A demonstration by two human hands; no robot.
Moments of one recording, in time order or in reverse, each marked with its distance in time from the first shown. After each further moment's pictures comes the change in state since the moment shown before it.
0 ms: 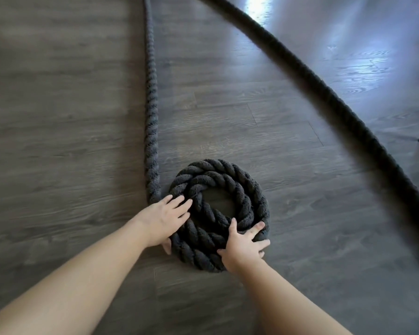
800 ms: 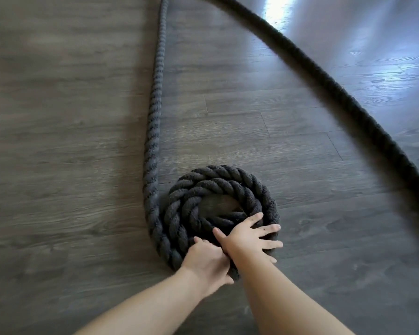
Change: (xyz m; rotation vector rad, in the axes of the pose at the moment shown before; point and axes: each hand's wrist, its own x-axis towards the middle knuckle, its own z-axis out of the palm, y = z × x) left_hand 0.039 0.101 -0.049 -0.347 -0.047 -0.203; right_hand 0.035 -0.036 -0.042 0.295 0.054 0.178
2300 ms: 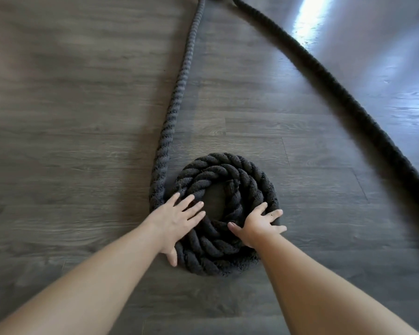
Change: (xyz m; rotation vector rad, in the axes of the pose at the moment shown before) left_hand 0.041 -0.162 -0.039 0.275 0.050 0.018; right_hand 0.069 -0.081 -0.056 -0.410 0.017 -0.253
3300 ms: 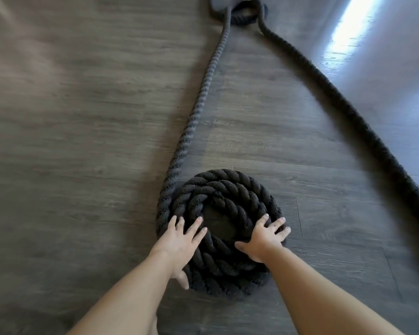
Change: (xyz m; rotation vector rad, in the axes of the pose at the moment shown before) left_hand 0.097 -0.077 -0.044 -0.140 -0.172 -0.222; right_hand 0.117 -0.056 -0.116 -0.041 -0.083 -0.181
